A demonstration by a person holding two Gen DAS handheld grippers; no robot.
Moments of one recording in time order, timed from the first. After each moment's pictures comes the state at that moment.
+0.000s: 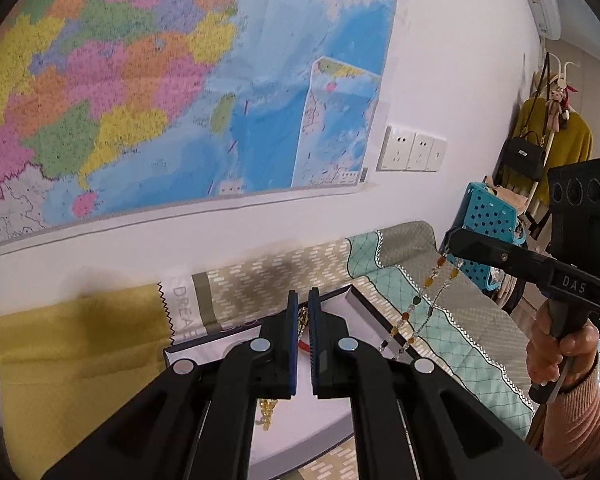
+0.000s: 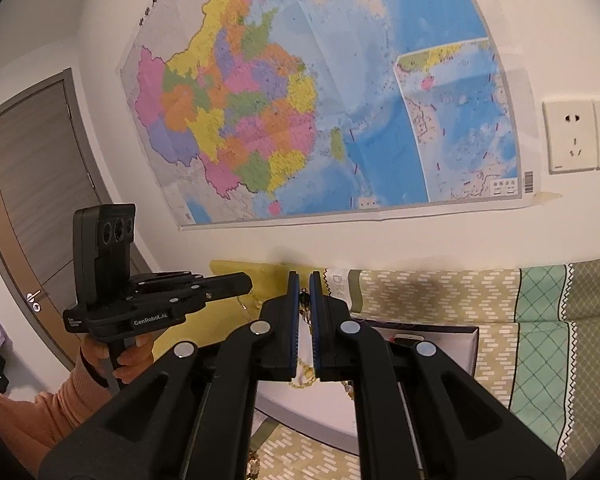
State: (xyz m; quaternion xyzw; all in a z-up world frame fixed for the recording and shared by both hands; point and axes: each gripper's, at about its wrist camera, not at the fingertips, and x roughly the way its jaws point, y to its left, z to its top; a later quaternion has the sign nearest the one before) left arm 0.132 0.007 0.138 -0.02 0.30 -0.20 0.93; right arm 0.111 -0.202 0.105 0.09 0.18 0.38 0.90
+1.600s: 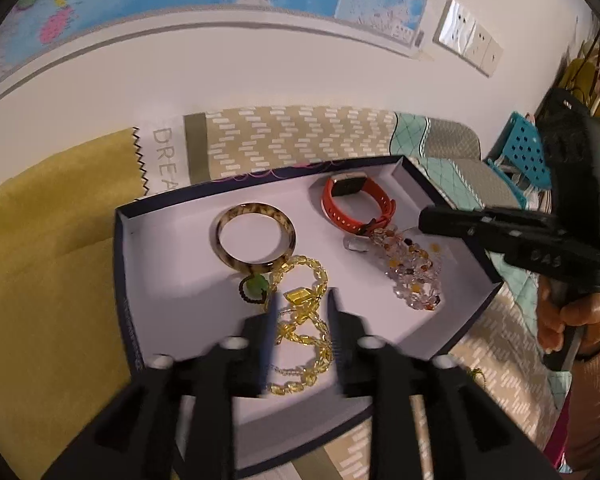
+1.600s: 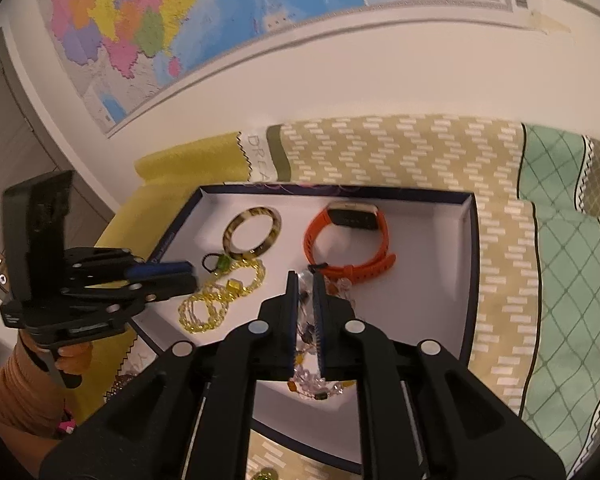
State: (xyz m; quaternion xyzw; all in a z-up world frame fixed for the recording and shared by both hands) left arm 0.155 0.001 0.004 -0.02 0.44 -0.16 0.88; right arm 0.184 -0.182 -0.034 0.04 0.37 0.32 0.87
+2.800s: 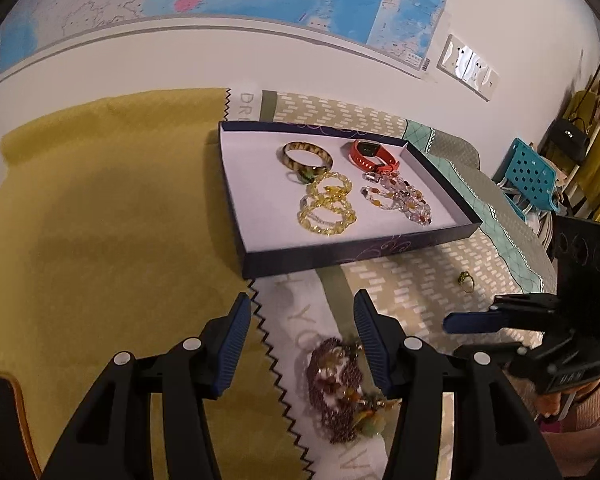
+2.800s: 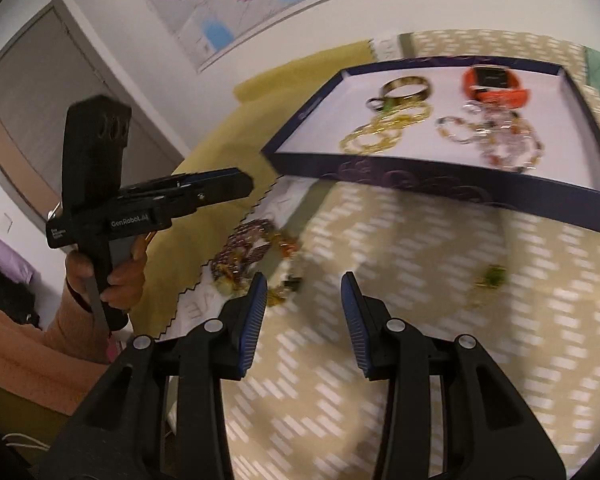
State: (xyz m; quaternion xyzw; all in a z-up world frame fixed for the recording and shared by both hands) left arm 0.016 0.053 -0.013 -0.07 0.41 -0.12 0.90; right arm 0.029 -0.125 -0.082 0.02 0.38 0.44 0.81
